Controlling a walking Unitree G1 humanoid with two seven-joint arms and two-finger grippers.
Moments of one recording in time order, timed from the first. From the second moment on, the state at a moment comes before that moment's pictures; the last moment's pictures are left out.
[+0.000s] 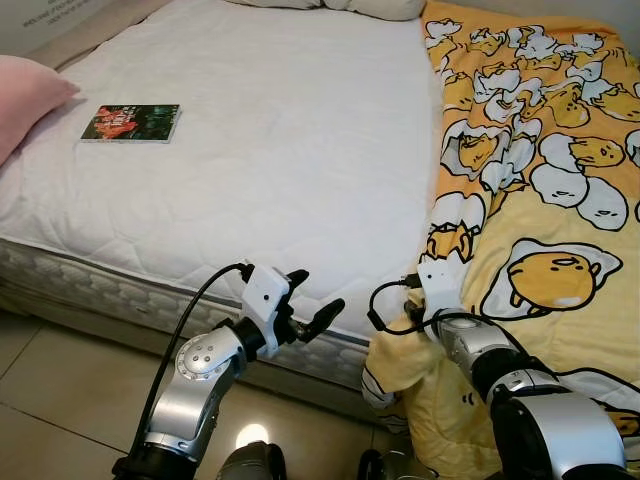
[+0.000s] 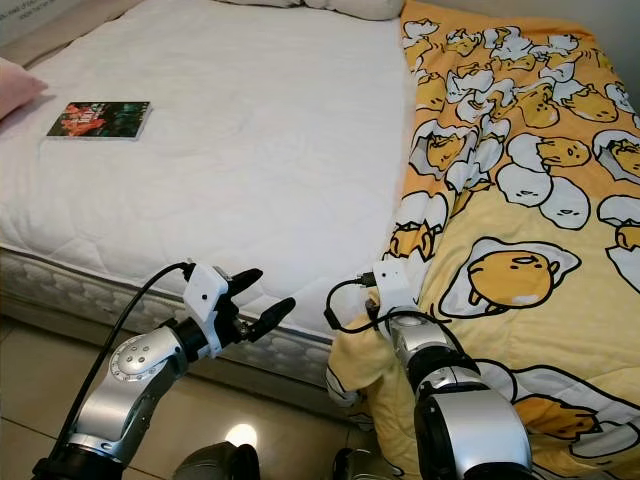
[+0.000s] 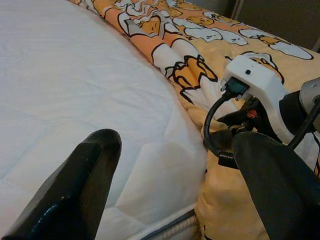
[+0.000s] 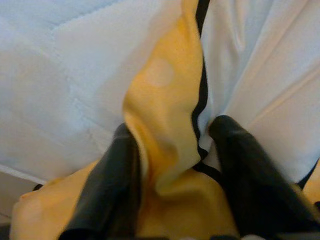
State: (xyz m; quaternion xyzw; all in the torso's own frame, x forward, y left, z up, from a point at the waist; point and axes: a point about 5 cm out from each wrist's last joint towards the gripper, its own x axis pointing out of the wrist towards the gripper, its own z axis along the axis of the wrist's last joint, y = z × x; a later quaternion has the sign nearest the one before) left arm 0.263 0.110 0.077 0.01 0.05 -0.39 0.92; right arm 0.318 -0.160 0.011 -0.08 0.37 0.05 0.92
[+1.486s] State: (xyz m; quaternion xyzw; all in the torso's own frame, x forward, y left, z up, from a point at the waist) left arm 0.269 0.110 0.078 0.02 0.06 -0.39 0.92; right arm 0.382 -0.092 0.108 -0.03 0.23 0.16 0.96
